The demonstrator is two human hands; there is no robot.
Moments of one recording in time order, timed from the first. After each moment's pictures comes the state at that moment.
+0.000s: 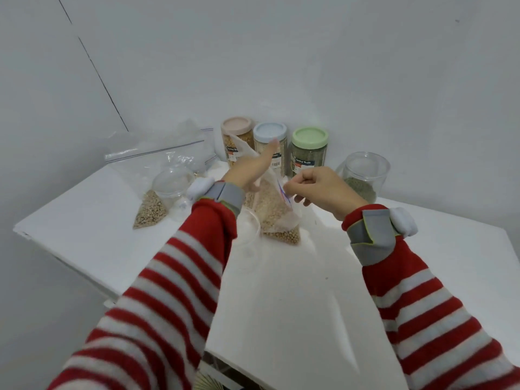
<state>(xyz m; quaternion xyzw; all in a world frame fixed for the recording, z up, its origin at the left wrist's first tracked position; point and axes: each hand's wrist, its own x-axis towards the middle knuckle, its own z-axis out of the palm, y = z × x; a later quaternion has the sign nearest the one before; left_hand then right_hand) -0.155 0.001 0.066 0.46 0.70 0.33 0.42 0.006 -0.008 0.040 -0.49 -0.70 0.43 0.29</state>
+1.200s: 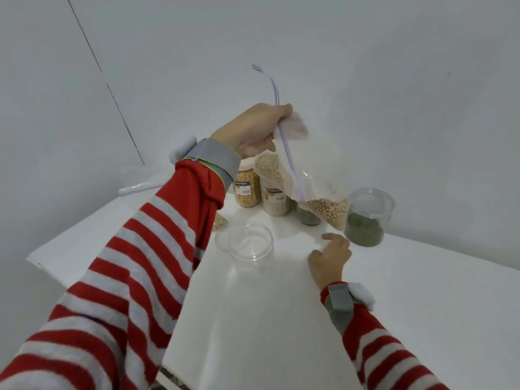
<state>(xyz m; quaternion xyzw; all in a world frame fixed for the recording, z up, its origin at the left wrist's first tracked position) -0.151 0.045 0.185 0.56 0.54 0.43 0.46 -0.002 0.012 -0.084 -0.66 -0.55 0.30 0.41</state>
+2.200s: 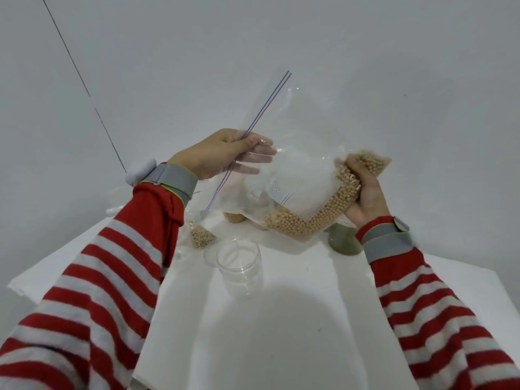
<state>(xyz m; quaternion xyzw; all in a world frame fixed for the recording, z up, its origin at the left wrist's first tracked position) -0.186 0.022 0.183 0.68 0.46 0.35 0.45 0.079 0.054 0.080 -0.18 -0.29 0.69 0.64</state>
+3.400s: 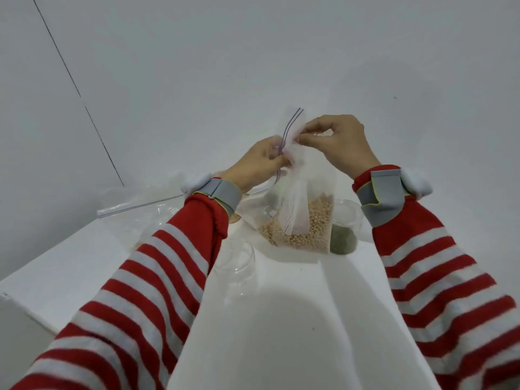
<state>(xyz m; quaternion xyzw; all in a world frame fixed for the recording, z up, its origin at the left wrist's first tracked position) -0.118 0.037 0.149 0.71 0.45 0.41 0.35 0.060 0.050 0.170 -0.39 -0.75 0.15 0.51</state>
